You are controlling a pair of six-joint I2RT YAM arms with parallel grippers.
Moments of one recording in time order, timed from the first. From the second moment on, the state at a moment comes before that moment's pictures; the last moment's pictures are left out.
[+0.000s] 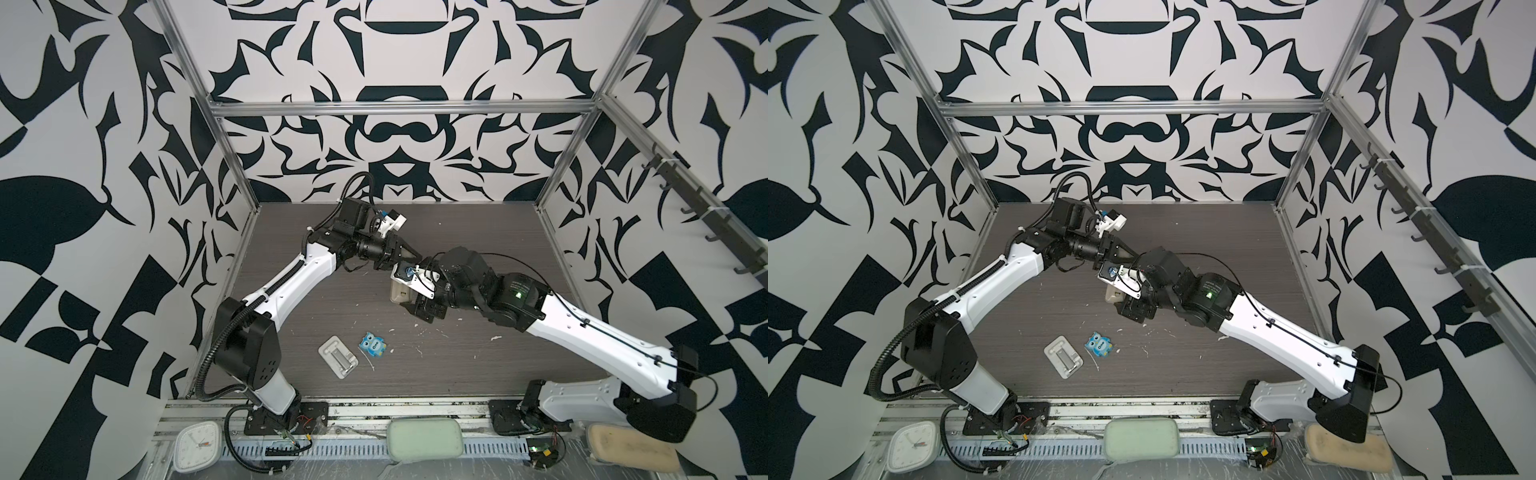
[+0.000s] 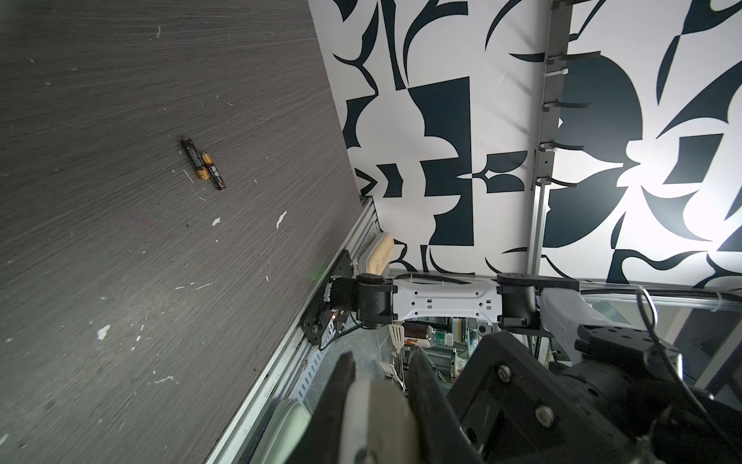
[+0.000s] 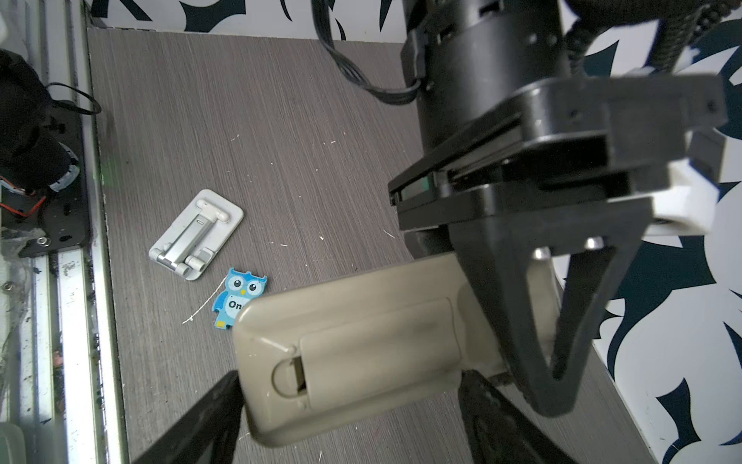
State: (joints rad) left arm -0.52 1.63 1.42 -0.49 1.09 -0.72; right arm 0.96 1.25 1.30 -0.70 0.00 -0.37
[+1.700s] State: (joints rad) left arm -0.51 1.65 1.46 -0.53 1.11 -0.65; right arm 0.99 1.30 1.38 -0.66 0.15 -0.57
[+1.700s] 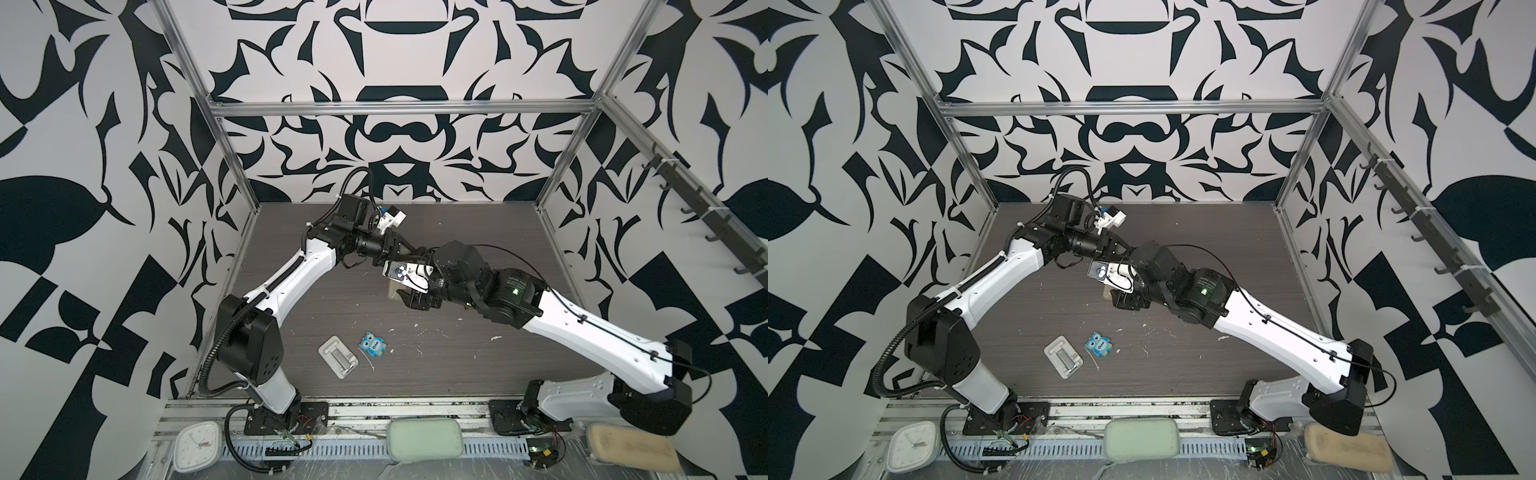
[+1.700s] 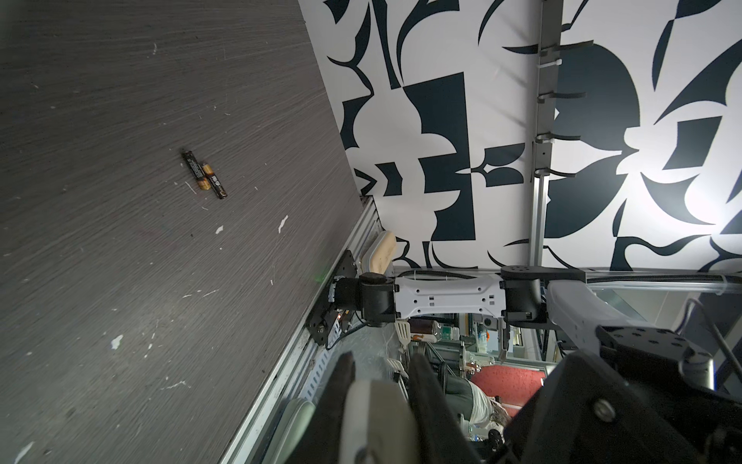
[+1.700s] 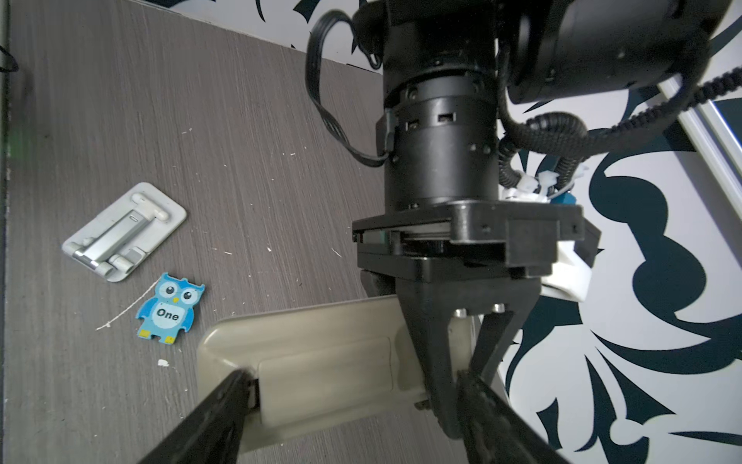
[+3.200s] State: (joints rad) left arm -0.48 1.68 1.47 -0.54 1.00 -0.64; right arm 1.01 1.35 1.36 -0.60 0.29 -0.69
